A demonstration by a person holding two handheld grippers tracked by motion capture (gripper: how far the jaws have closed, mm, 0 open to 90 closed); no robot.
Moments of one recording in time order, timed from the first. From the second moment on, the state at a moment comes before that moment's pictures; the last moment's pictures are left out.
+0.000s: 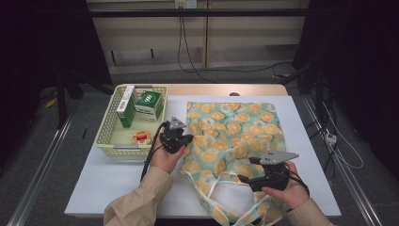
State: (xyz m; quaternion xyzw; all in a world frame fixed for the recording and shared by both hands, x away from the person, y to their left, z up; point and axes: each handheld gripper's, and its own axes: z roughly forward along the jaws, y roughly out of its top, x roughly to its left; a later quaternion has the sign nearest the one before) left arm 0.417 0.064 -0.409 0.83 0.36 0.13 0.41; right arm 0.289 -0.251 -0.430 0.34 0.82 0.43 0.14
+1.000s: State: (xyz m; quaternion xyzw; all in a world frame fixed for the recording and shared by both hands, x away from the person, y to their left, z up) left arm 0.449 0.057 -0.396 0.80 0.39 0.14 0.43; right arm 0.310 -0.237 -0.456 0.33 0.86 0.37 0.13
